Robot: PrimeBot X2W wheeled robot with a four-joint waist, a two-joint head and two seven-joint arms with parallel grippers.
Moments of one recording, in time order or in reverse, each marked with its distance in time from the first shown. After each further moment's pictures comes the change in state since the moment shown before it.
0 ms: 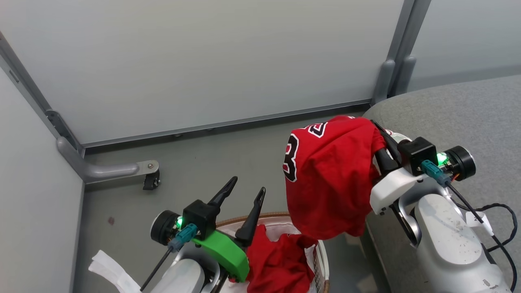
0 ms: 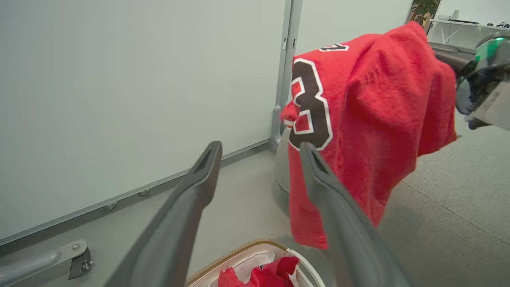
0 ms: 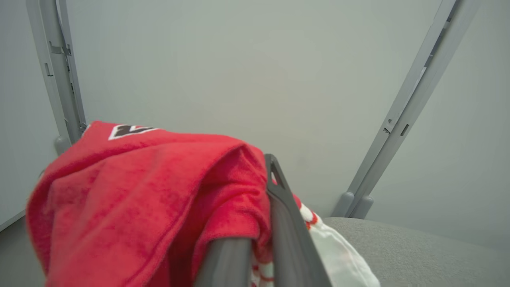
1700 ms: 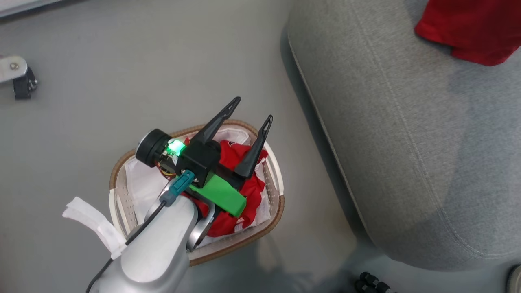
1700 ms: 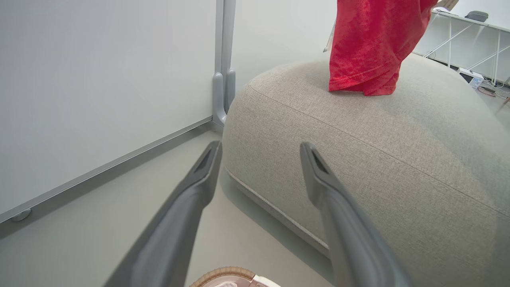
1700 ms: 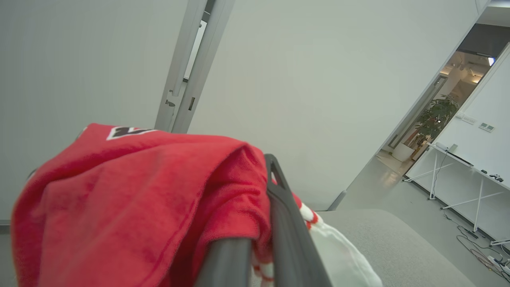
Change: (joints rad) left arm -0.223 0.055 -0.007 -0.140 0.124 -0.005 0.000; right arm -0.510 -0.289 -0.395 0.057 -0.052 0.000 0.000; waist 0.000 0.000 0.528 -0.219
